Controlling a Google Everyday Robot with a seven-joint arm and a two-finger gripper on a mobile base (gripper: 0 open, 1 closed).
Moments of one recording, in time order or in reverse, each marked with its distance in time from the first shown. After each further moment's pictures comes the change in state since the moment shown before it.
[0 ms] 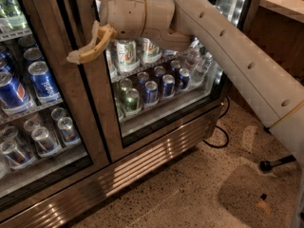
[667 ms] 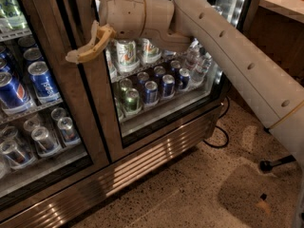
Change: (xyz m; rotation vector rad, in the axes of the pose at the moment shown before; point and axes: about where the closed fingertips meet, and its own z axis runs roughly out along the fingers) arm -0.002 -0.001 0.000 0.010 -0.012 -0.009
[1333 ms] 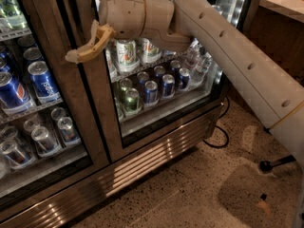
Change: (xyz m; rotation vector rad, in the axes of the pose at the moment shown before) arm 0.001 0.000 0.000 0.003 0.001 0.004
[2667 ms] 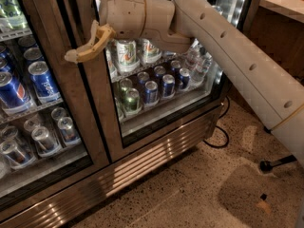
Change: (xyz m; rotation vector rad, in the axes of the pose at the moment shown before) arm -0.002 0.000 0.001 0.012 0.002 -0.014
